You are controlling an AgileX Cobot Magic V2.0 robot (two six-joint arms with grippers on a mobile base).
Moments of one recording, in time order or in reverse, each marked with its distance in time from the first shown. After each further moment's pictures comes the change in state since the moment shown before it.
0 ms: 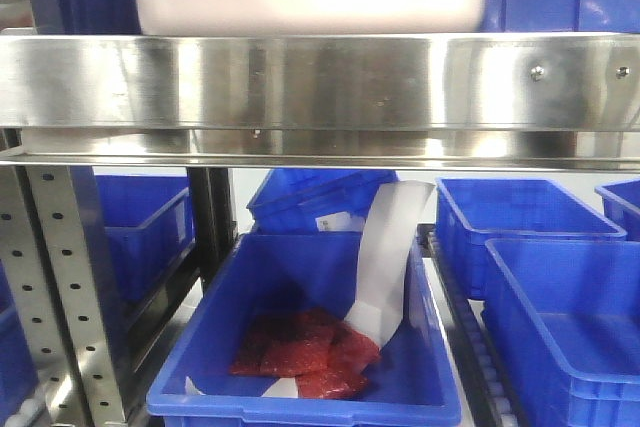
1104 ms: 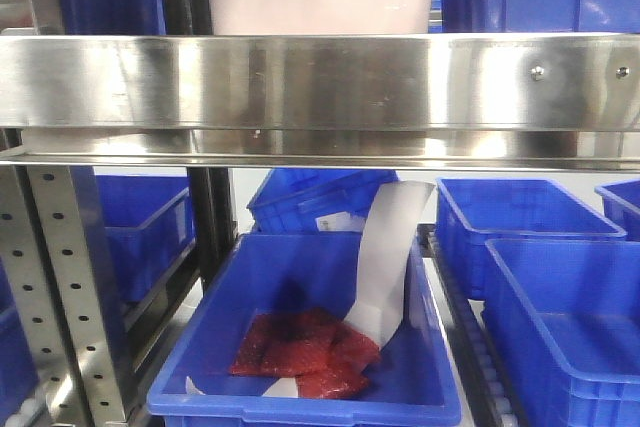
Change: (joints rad) left arm 0.019 0.000 0.000 0.040 -0.098 -0.032; right arm 0.000 0.000 0.000 -0.004 -0.231 0.000
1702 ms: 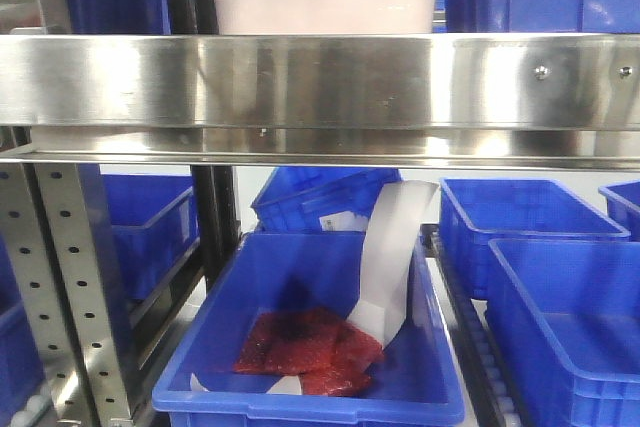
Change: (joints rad) left arm -0.047 -0.327 0.399 0.345 -0.388 -0.155; right arm 0.000 -0.307 0.298 -0.303 -0.161 -0.055
